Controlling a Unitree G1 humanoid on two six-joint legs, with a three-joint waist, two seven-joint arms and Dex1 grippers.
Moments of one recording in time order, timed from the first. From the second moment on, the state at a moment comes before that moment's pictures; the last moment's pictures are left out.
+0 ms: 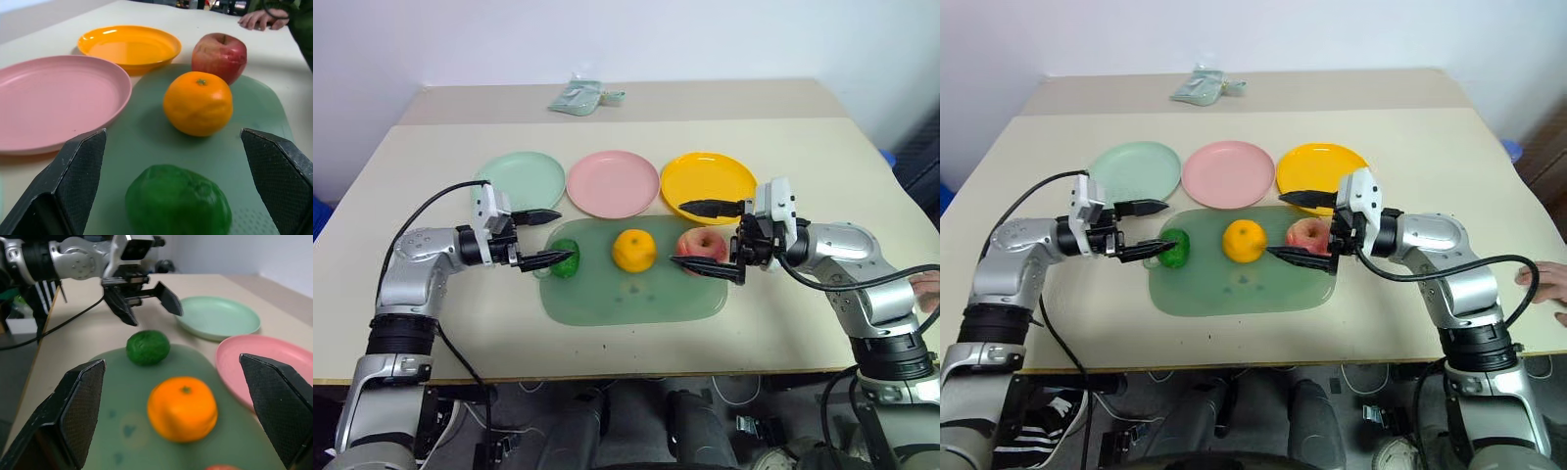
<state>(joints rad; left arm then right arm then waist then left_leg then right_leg) -0.51 0.62 0.06 0.33 -0.39 0.14 -1.32 -0.45 -0.65 0.02 -0.17 0.53 0.34 1.14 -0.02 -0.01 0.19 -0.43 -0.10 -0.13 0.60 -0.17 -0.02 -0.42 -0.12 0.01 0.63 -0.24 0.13</state>
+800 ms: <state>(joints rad) -0.52 0.55 0.03 0.57 -0.25 -0.11 -1.20 -0.44 -0.66 0.03 -0.17 0.52 0.34 1.13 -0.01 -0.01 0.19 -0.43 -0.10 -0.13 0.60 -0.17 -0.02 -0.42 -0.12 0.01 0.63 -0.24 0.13</state>
